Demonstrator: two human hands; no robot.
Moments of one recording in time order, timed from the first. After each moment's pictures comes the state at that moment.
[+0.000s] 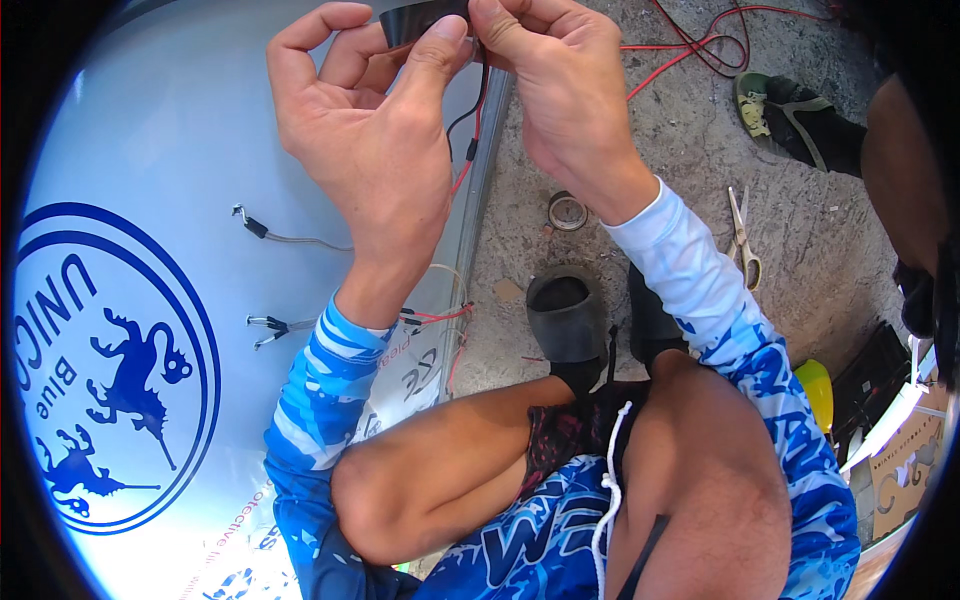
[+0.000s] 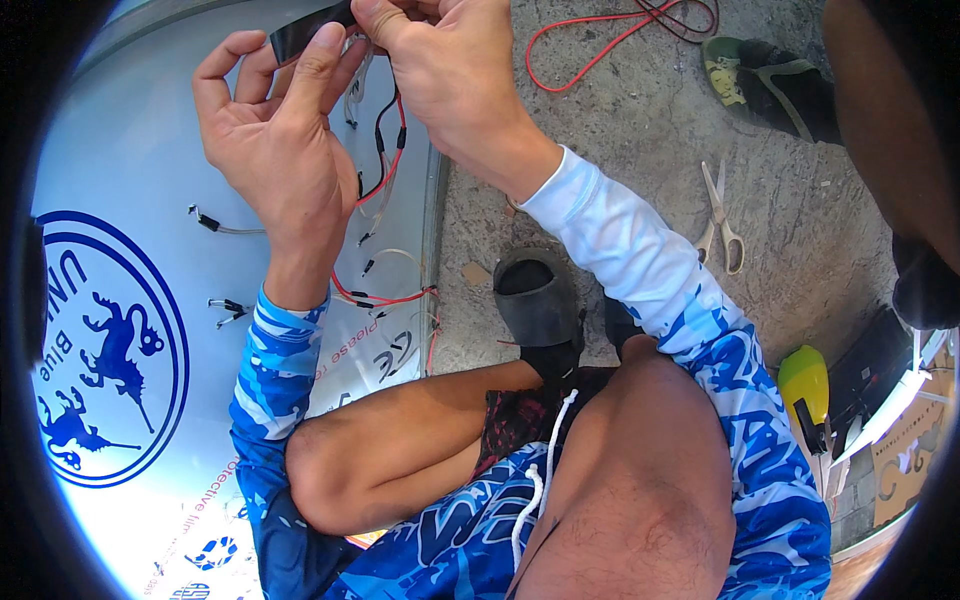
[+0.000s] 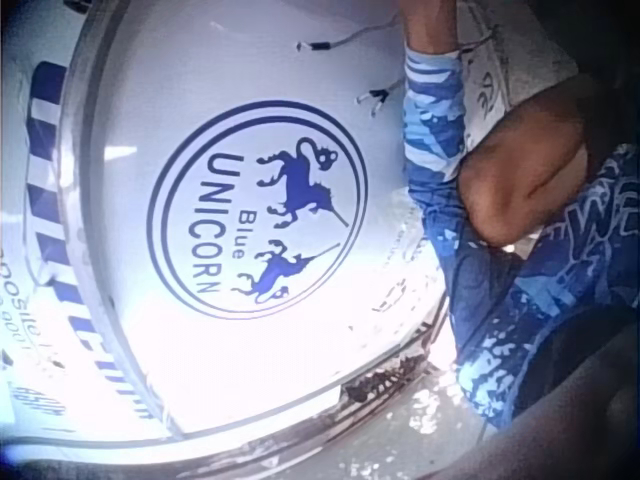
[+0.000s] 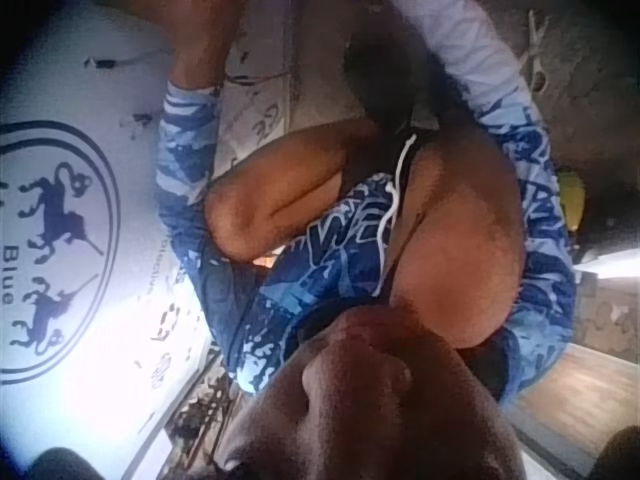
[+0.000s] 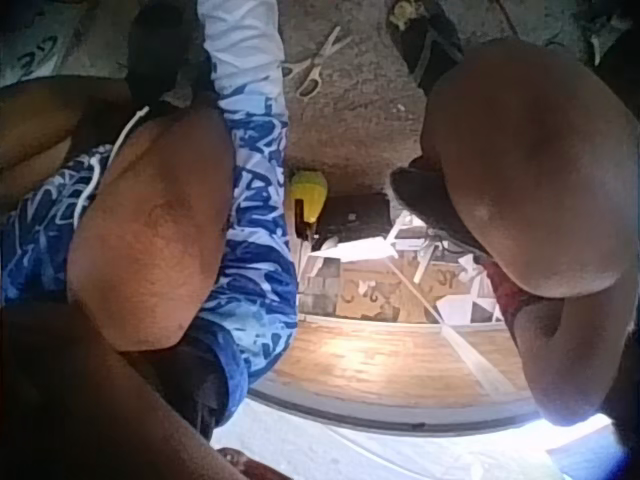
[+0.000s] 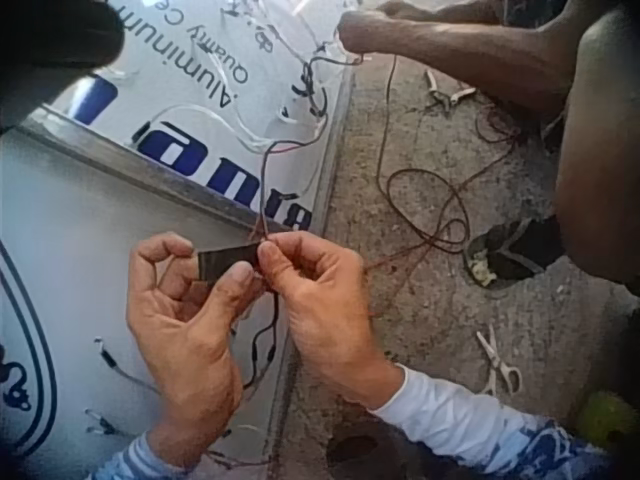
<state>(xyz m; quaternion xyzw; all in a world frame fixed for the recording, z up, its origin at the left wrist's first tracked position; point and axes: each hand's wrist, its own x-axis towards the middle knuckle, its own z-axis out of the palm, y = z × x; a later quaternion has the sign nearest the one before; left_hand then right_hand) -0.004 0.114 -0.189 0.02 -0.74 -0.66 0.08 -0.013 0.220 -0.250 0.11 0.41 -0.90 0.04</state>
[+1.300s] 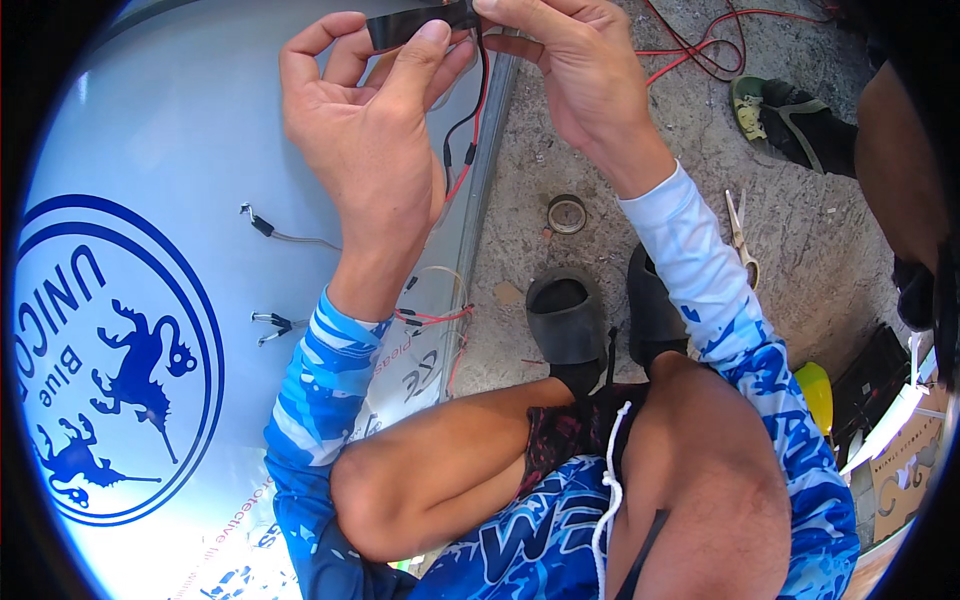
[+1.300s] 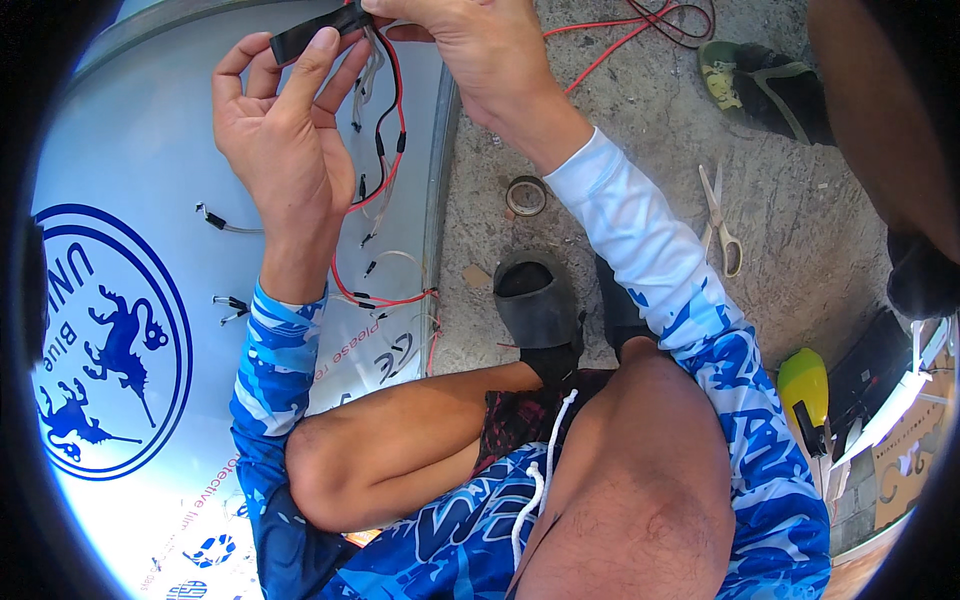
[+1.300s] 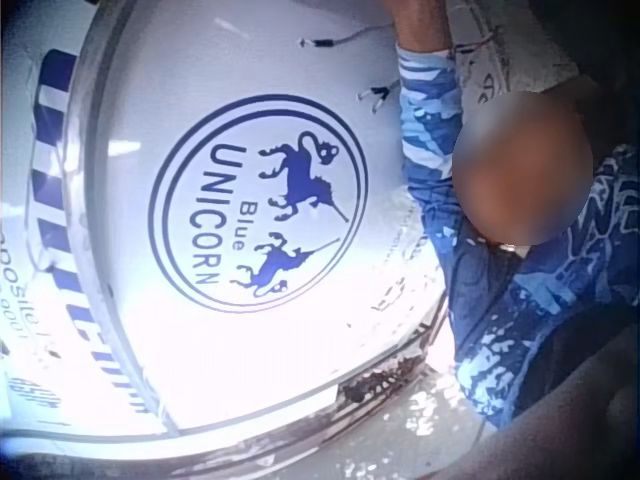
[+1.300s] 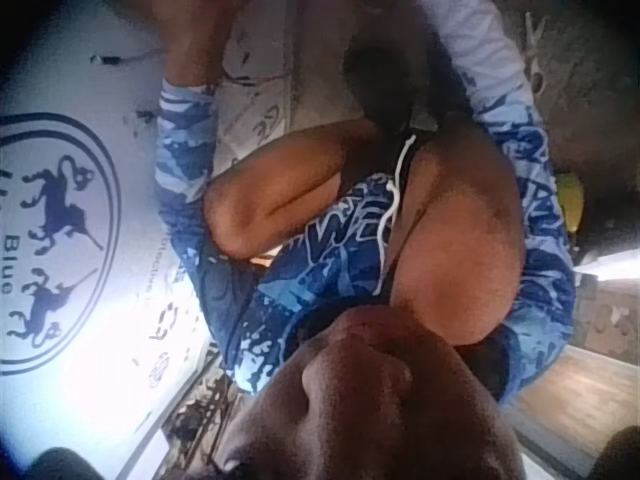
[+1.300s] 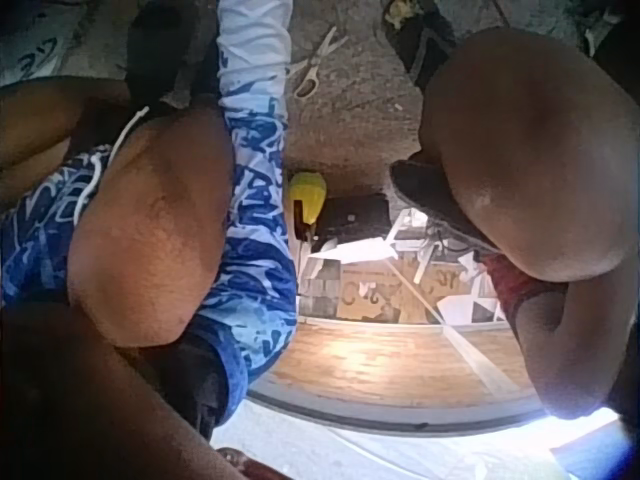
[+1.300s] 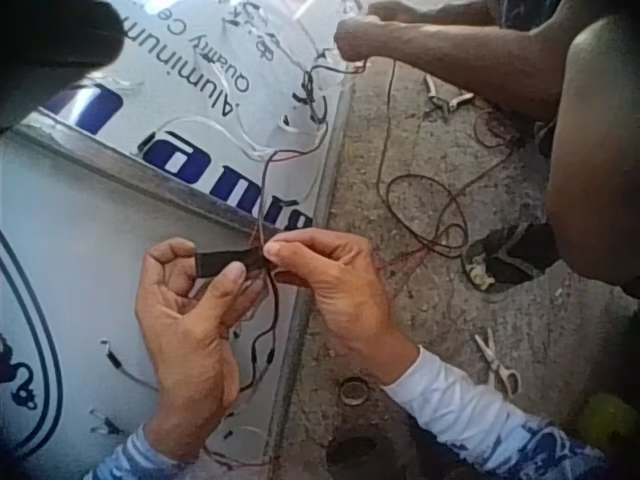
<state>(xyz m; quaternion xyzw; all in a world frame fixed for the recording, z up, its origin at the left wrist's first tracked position) -0.011 0.108 -0.190 0.05 -0.71 -0.71 0.05 -0.029 0.246 -0.272 0.04 0.39 -0.92 0.08</state>
